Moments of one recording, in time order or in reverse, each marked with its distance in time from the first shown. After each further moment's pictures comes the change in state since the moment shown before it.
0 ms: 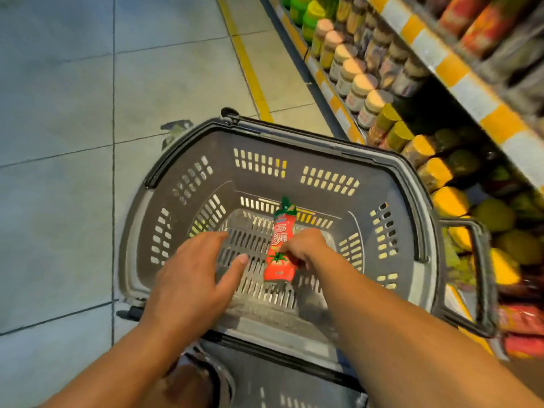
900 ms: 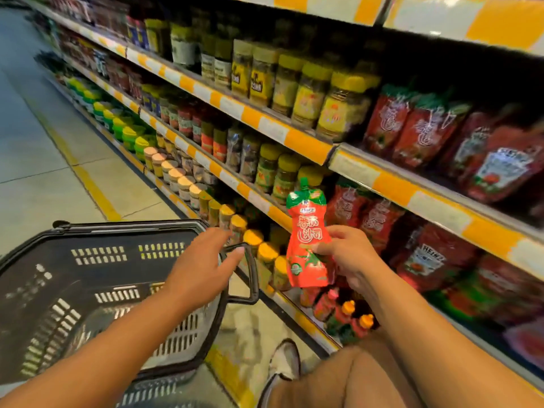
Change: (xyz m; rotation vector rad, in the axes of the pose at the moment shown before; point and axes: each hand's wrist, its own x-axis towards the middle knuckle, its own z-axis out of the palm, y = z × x) left_hand -0.025 0.296 -0.007 -0.270 -0.006 0.654; right_hand -0.346 0.179 -0.320 0.713 0.611 -0.395
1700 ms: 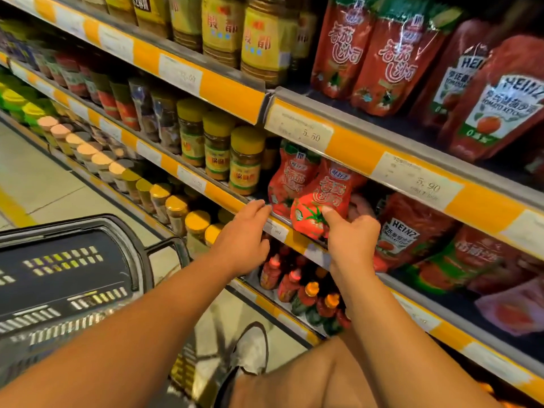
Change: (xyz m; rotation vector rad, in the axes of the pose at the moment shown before) left_hand 0.137 0.067 0.198 0.104 -0.329 0.261; right_hand 0.077 0.061 -0.071 0.277 0.631 -0.269
